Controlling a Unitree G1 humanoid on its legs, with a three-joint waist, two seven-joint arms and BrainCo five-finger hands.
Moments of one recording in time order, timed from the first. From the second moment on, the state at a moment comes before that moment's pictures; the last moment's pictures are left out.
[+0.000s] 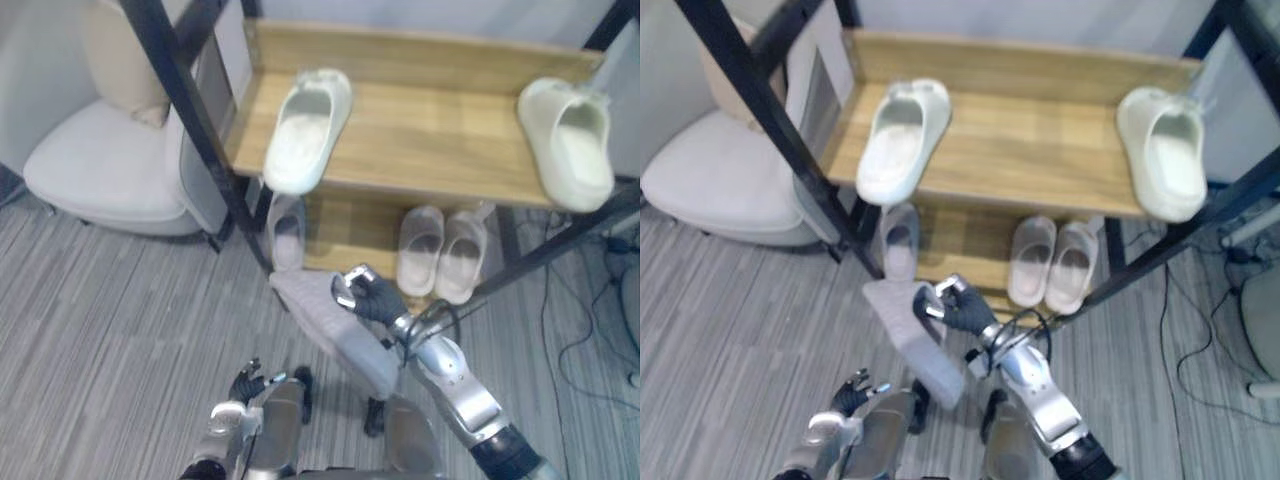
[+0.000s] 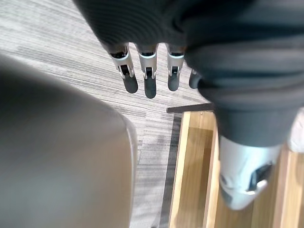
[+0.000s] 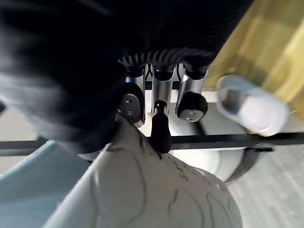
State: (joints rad) left arm -0.08 0.11 -0.08 0.89 -0.19 -0.14 0.04; right arm -0.19 -0.32 0.38 -0.12 0.09 -0.15 0.08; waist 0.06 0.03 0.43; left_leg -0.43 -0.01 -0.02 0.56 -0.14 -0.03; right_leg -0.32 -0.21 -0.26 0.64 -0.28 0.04
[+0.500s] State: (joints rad) left arm -0.19 0.16 -0.01 0.88 -0.20 -0.15 0.11; right arm -0.62 -0.44 0.24 0.11 -0.16 -0.15 -0.16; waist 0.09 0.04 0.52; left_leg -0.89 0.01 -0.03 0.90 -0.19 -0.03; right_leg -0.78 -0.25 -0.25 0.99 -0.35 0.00
